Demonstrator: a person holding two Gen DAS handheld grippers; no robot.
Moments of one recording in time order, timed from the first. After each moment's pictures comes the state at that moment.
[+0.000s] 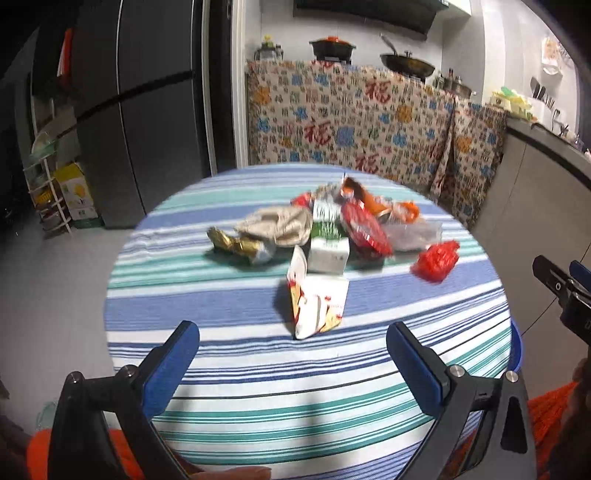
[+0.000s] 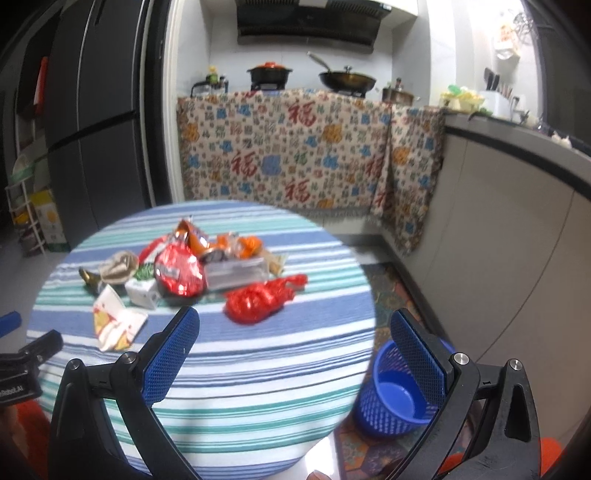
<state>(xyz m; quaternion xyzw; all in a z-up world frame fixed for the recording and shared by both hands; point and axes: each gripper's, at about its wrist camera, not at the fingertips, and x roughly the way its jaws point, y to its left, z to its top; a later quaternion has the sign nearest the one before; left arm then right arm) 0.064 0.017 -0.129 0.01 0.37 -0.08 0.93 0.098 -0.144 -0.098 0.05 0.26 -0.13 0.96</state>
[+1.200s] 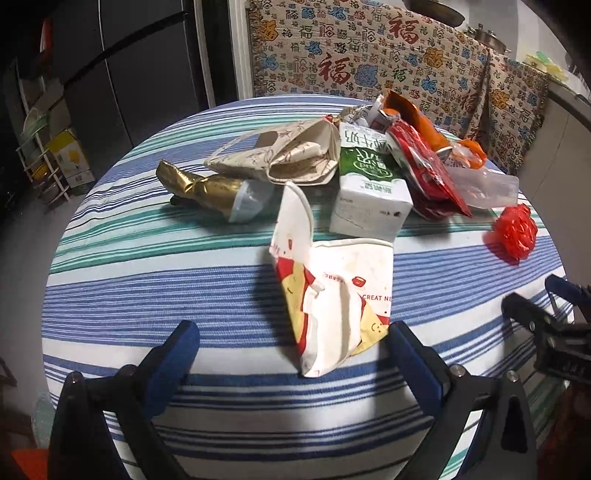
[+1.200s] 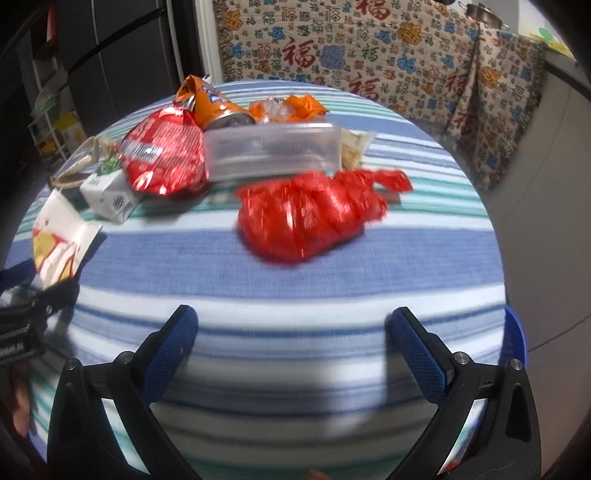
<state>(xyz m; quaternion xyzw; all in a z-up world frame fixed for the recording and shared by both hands) 0.151 0.000 -0.207 0.03 0.46 -0.04 0.89 0.227 -0.142 -0.211 0.04 0.43 -0.01 0.90</state>
